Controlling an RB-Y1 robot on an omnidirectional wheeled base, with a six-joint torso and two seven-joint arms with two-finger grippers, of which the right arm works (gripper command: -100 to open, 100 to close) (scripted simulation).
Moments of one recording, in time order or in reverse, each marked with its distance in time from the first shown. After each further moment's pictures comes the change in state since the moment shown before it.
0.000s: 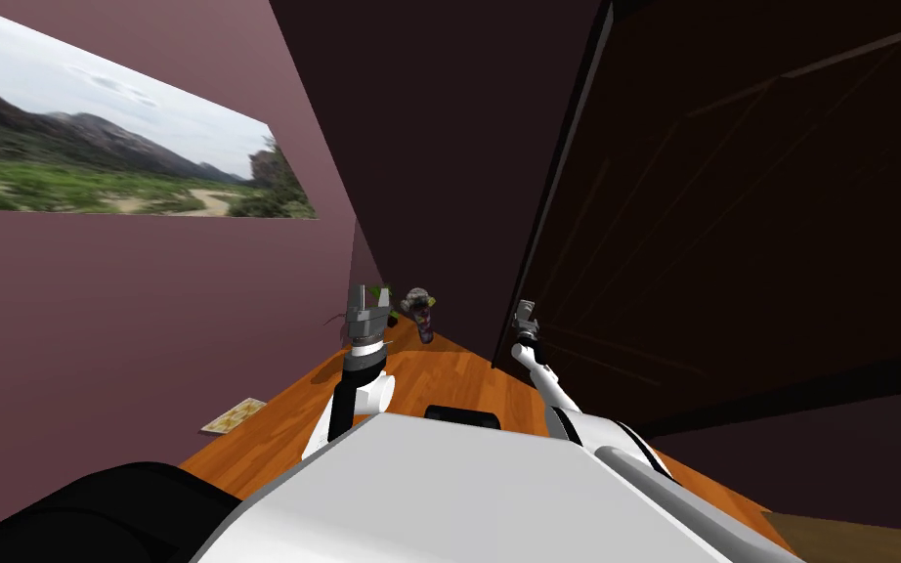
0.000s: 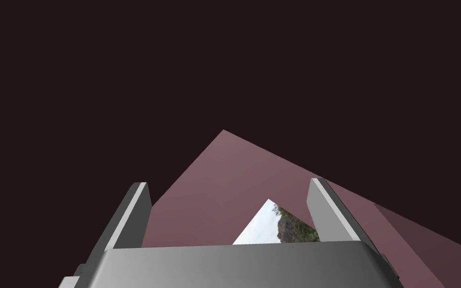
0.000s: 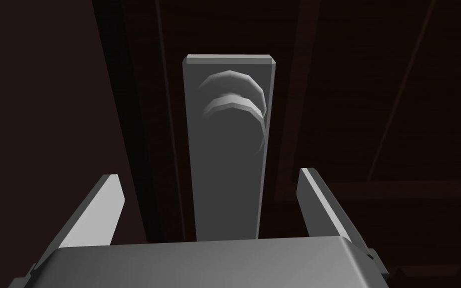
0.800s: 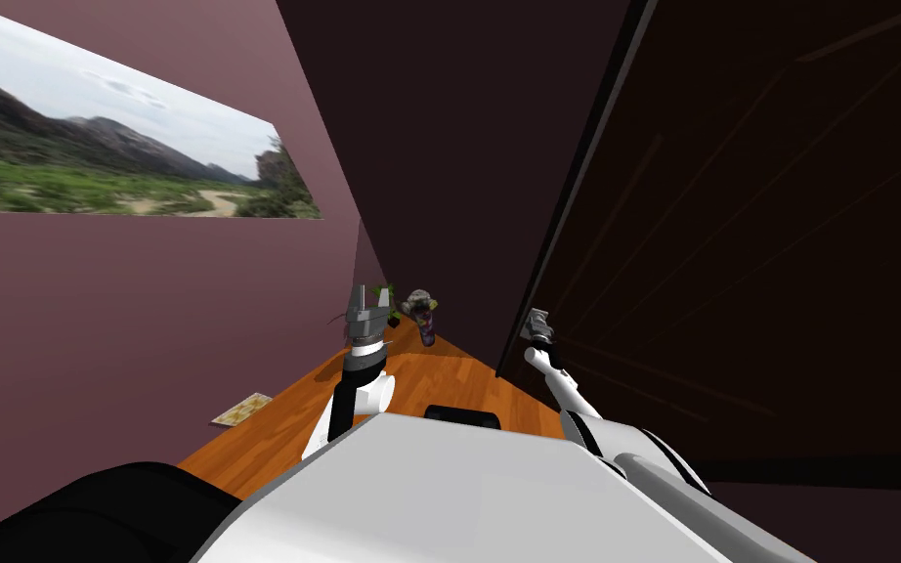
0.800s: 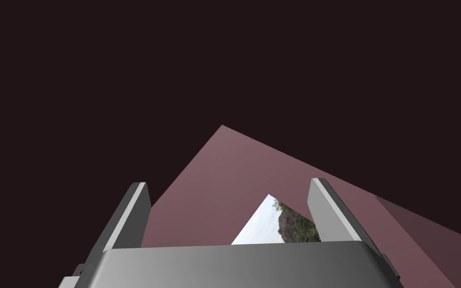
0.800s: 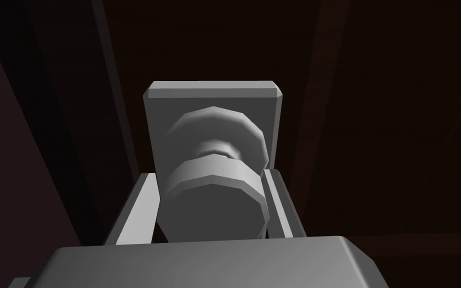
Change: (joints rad) arm 0.028 -0.103 0.005 0.025 -0.011 0.002 -0.092
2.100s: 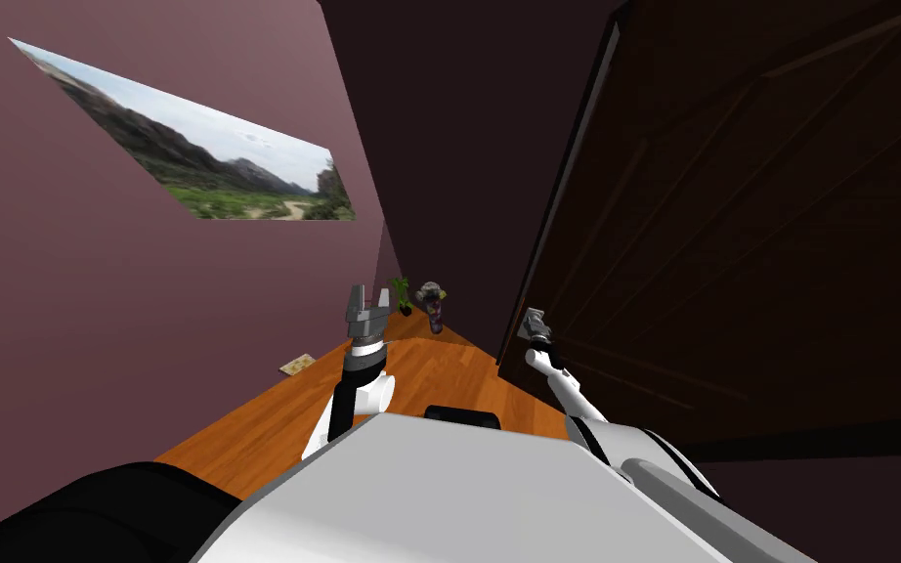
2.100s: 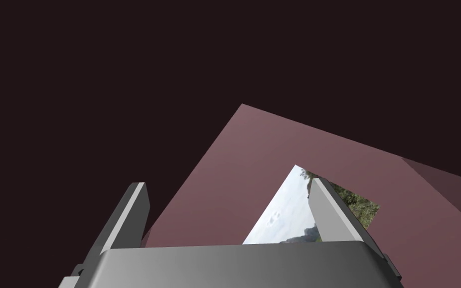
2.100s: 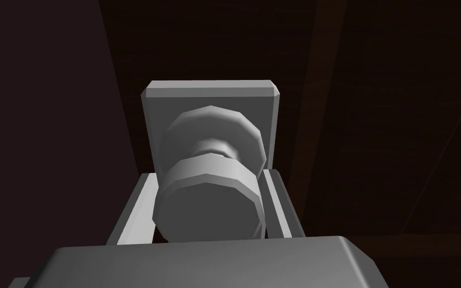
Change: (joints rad) arm 0.019 -0.031 0.079 -0.016 0.017 0.018 -0.084
